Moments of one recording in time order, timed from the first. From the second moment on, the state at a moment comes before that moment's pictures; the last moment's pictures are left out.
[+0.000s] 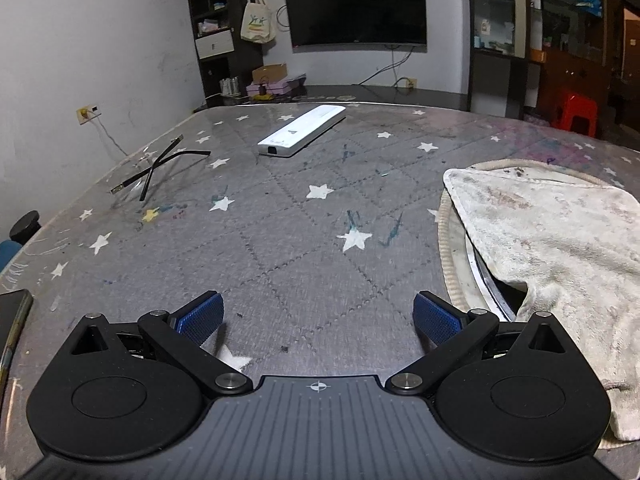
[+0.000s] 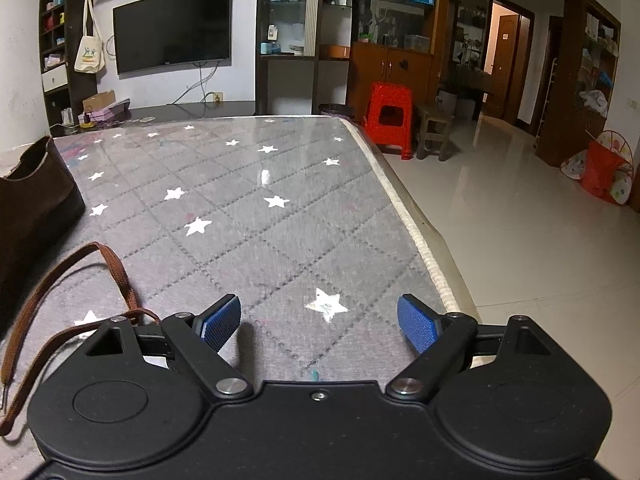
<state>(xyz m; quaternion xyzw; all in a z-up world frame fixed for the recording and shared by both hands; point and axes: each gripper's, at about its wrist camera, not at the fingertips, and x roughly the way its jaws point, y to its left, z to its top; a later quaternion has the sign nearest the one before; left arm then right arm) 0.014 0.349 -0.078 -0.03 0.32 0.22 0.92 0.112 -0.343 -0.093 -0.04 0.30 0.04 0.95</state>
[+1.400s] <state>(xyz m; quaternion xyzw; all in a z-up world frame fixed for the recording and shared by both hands) 0.009 0.324 -0.054 -0.06 0.34 0.24 0.91 0.114 -0.351 -0.097 -0.02 0.32 0.08 0.94</state>
